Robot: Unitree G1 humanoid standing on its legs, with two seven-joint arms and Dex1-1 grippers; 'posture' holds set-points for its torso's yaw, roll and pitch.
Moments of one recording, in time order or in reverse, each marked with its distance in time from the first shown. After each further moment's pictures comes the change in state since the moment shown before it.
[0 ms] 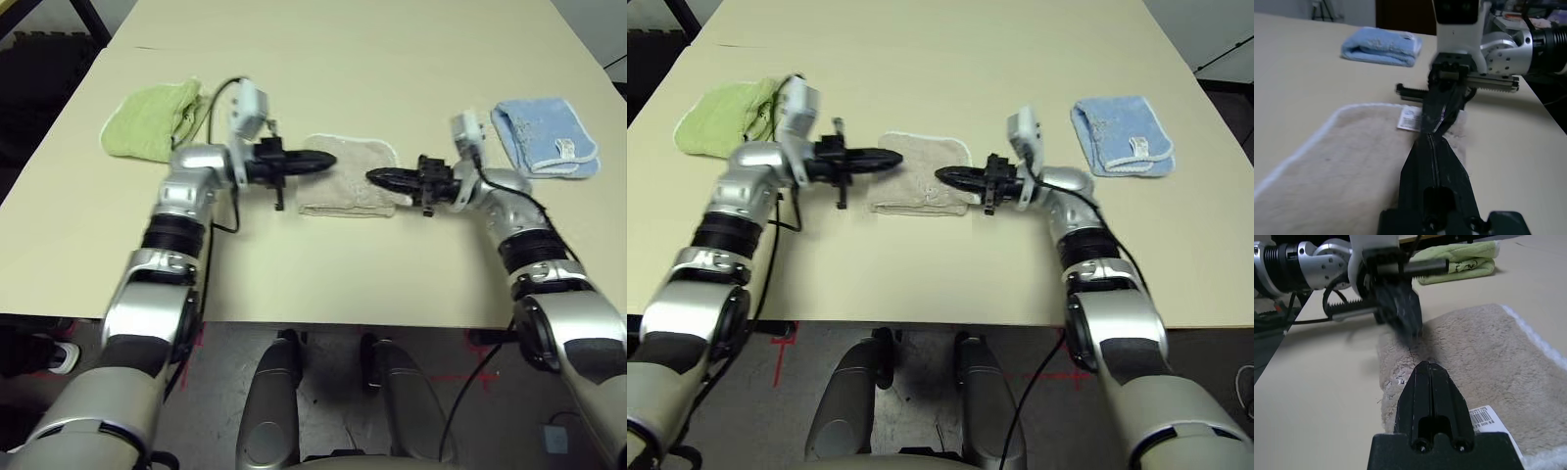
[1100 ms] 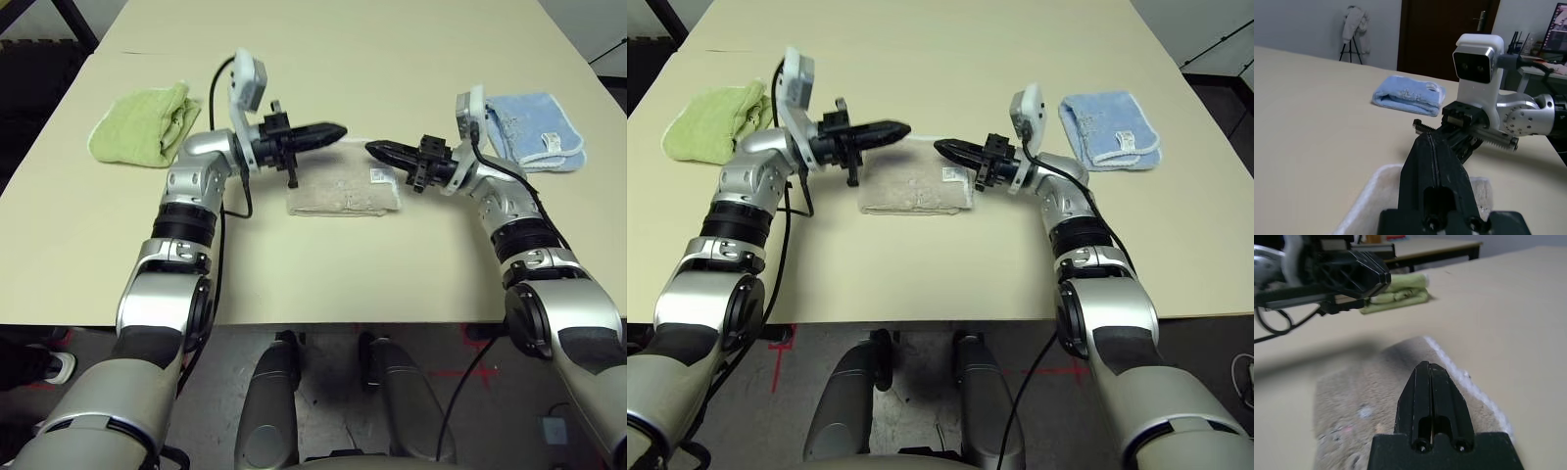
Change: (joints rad) left arm -0.112 0.006 0.134 0.013 -0.050 0.121 0.089; right arm -0.106 0.063 -0.046 0.091 -0.039 -0.036 -0.274
